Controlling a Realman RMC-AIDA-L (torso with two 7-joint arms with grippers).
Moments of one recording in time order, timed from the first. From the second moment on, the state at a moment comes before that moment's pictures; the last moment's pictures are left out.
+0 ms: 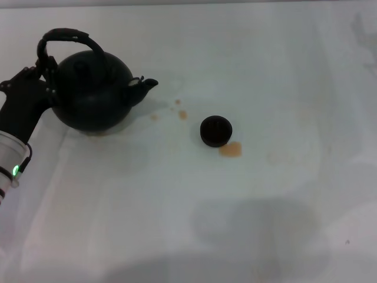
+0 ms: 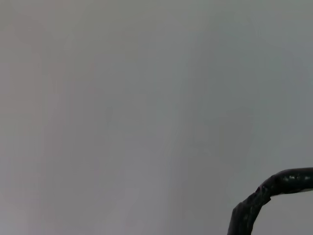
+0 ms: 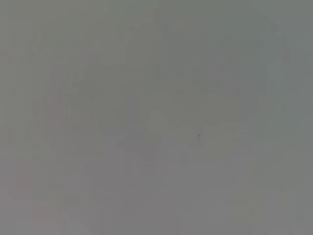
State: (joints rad) left arm -0.30 -2.09 2.23 0.27 -0.62 1.11 -0.25; right arm 0.66 2.03 -0.66 0.00 -0.53 -0.97 0.37
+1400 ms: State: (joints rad) left arm -0.31 -2.09 2.30 0.26 -0.62 1.11 -0.23; right arm 0.64 2.02 -0.66 -0.01 -0.51 -0.97 0.37
